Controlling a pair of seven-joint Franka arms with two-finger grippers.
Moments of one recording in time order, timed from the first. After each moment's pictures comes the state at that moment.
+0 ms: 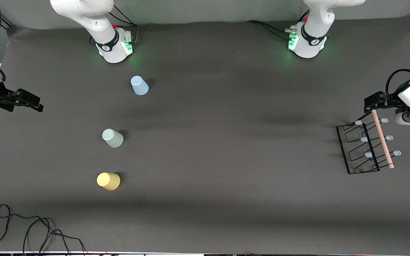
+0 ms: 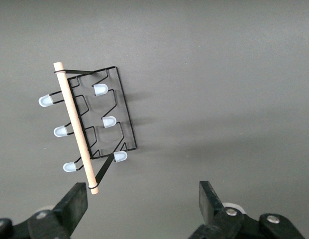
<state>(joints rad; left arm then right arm) -0.06 0.00 0.08 -1.76 0.02 1.72 0.16 0.03 0.00 -0.06 -1.61 0.00 1.59 0.04</state>
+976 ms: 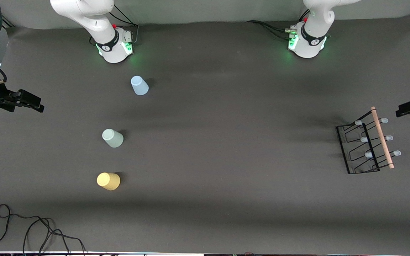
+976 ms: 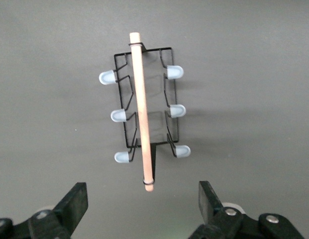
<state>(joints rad) 0.16 0.12 0.09 -1.74 0.02 1.76 0.26 0.03 0.01 -0.06 -1.61 0.00 1.59 0.04</state>
